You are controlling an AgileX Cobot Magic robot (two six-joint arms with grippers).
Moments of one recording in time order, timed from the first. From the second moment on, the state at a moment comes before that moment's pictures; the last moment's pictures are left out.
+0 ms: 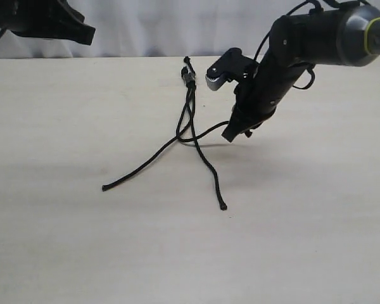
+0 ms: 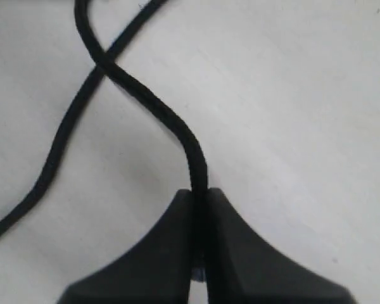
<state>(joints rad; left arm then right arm) -0.15 1.45 -1.13 -0.32 0.42 0.50 0.33 2.03 -1.44 0.06 0.75 -0.53</state>
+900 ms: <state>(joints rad) -0.15 1.45 -1.13 -0.35 0.42 0.50 0.26 1.99 -1.35 0.05 0.56 -0.47</state>
